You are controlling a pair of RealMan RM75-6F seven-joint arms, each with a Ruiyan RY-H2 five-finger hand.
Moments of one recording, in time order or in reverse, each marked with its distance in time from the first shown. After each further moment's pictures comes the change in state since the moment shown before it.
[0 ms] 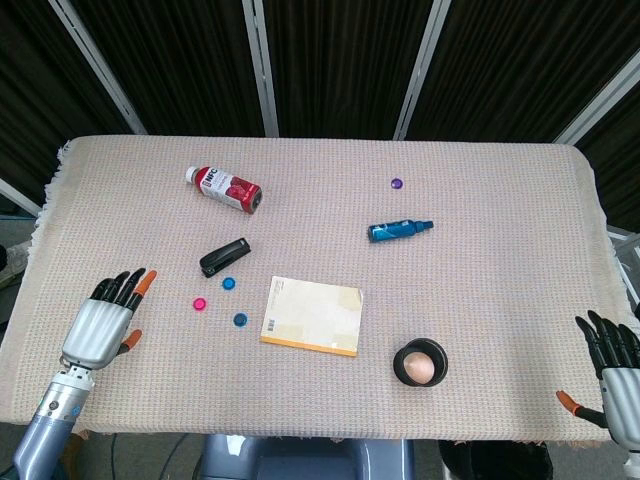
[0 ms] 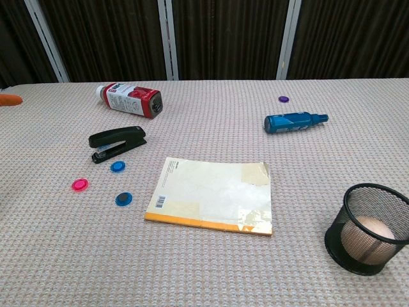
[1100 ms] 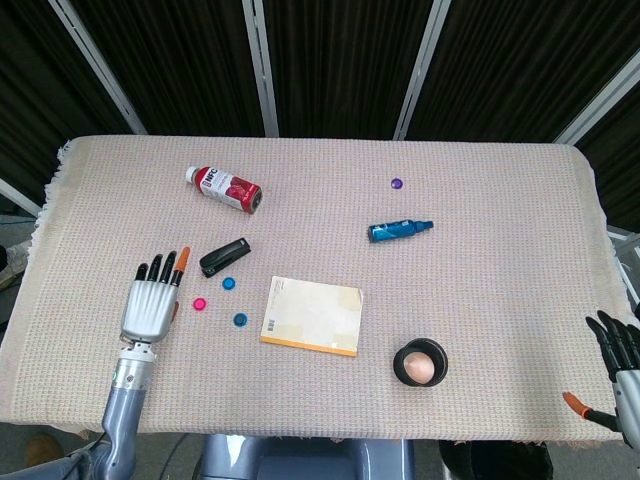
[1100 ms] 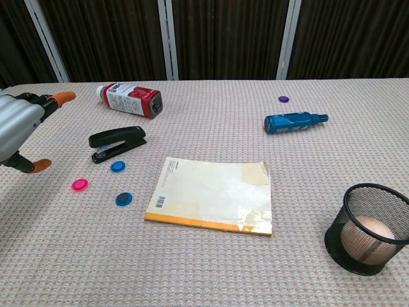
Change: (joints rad) left arm -0.102 -0.451 -0.162 0.310 -0.116 0.046 0.306; right arm -0.003 0.038 -0.007 0.027 -0.024 0.021 0.130
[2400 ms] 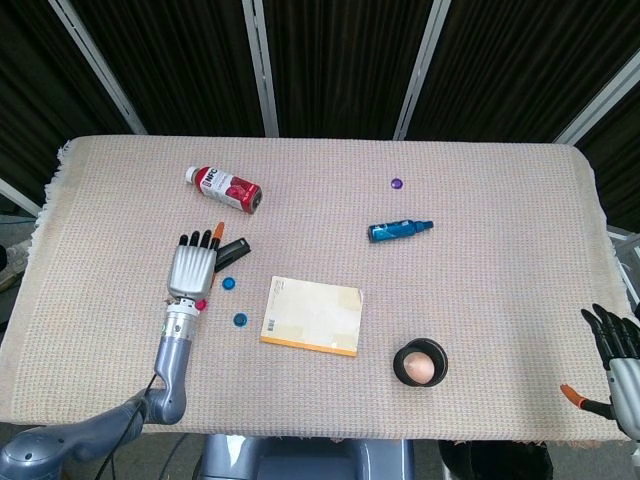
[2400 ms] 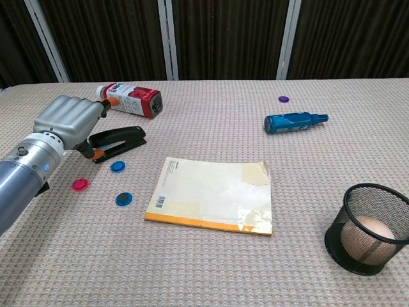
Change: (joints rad) left arm -0.273 -0.242 -0.134 0.444 -0.176 -0.210 -0.142; right arm 0.037 0.003 0.016 -0.025 0.067 -0.081 -0.038
